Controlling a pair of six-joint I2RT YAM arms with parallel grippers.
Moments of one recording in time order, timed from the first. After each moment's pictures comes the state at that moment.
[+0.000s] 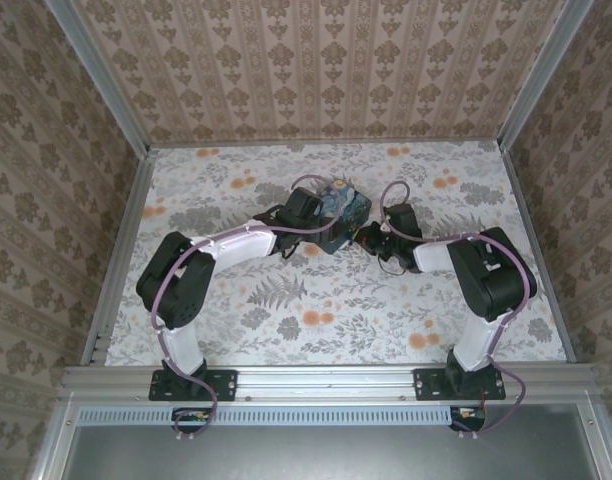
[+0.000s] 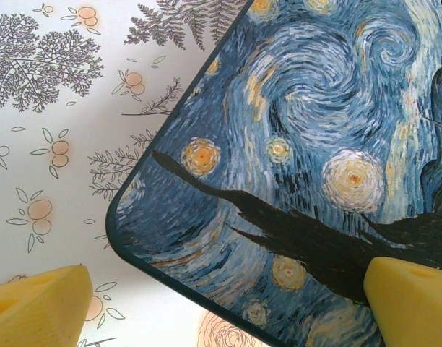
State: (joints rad) left arm -0.74 1.83 1.19 -0.23 -0.19 -0.42; right arm 0.28 1.80 0.75 0.35 -0.38 0.94
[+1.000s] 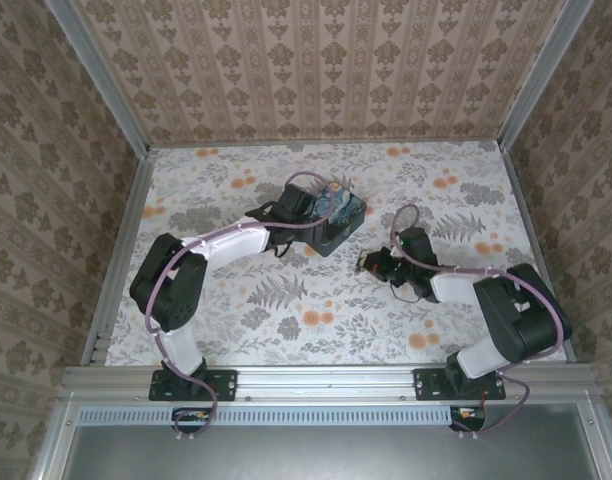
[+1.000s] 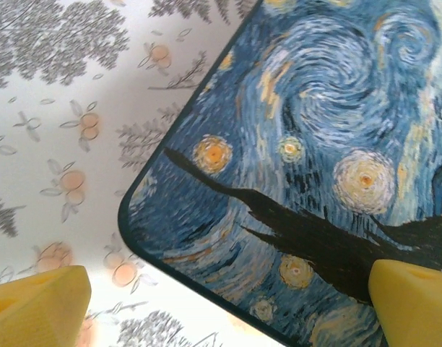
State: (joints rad) left arm -0.71 1.78 1.20 -0.34 -0.15 -0.41; right arm 0.37 1.48 0.45 0.32 -0.41 0.92
